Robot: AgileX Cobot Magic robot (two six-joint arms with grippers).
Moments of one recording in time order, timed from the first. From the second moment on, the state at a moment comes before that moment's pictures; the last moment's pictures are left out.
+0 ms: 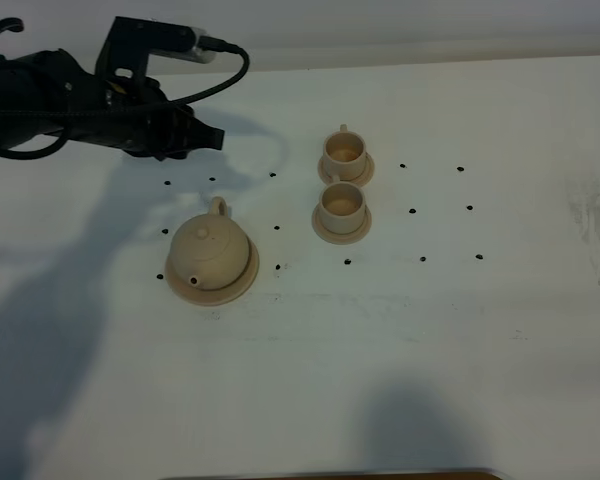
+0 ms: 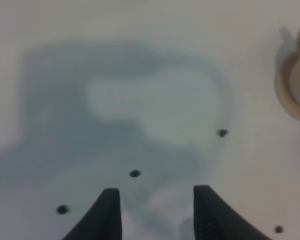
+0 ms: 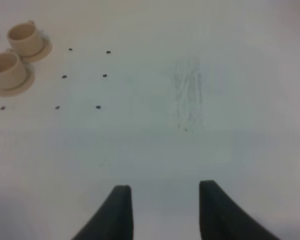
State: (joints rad) left arm -0.26 1.91 -1.28 -0.33 0.25 0.33; right arm 0.09 0.01 -0.52 -0.08 1.12 0.07
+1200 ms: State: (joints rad) left arm -0.34 1.97 -1.29 -0.34 0.38 0.08; right arm 0.09 0.01 -0.52 -0.08 1.12 0.07
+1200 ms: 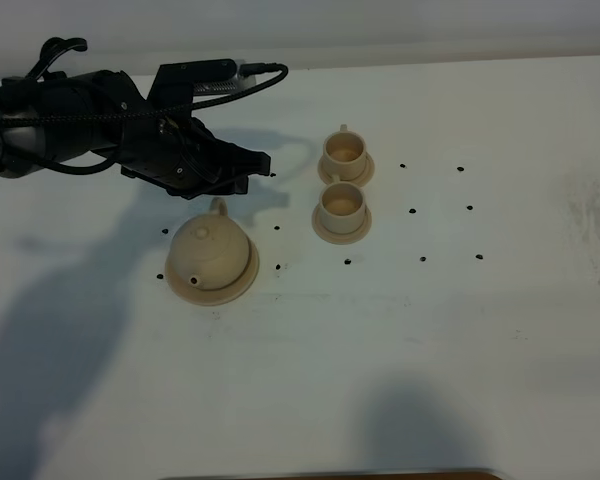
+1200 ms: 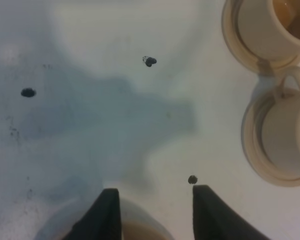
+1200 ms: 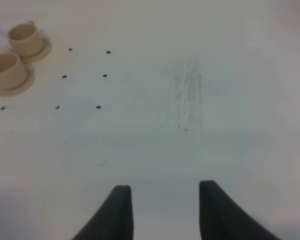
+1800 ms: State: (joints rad) left arm -0.34 1.97 -1.29 -0.27 0.42 0.08; right arm 0.09 0.01 -0.52 -0.08 1.12 0.07
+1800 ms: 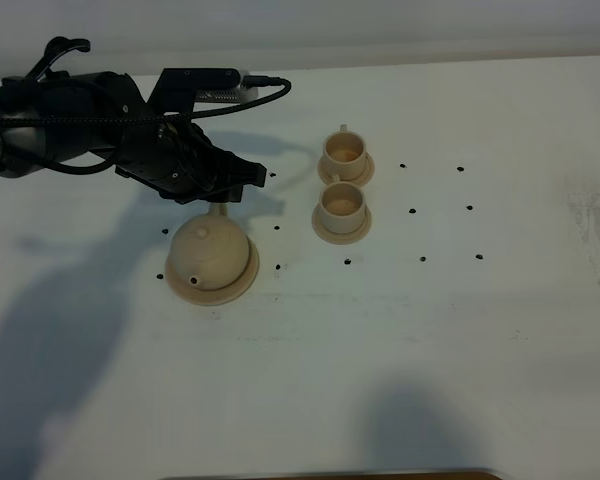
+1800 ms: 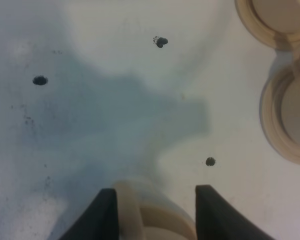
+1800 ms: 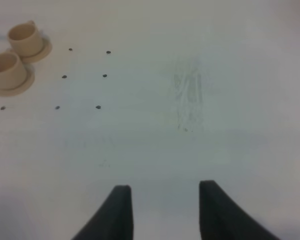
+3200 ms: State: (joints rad) left arm -0.32 2.02 -1.29 -0.19 0.36 0.08; right arm 0.09 0.01 -0.52 -0.08 1.12 0.07
